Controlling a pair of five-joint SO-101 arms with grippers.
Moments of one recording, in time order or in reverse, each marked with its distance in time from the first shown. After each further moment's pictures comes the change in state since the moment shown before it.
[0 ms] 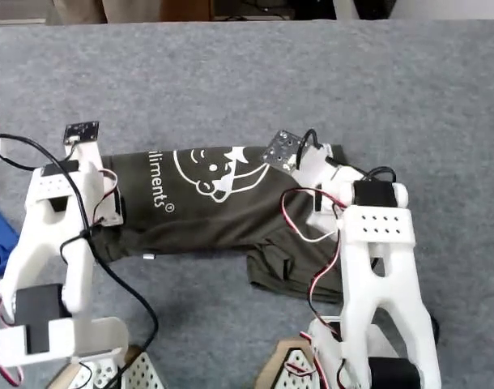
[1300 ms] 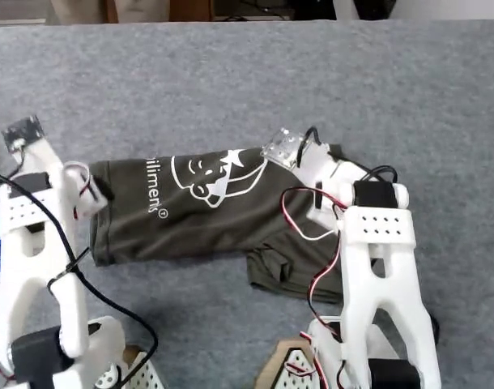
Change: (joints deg) left arm -4.8 -15.3 2.3 -1.9 16.0; right arm 0.0 -0.4 0.0 -4.3 0.0
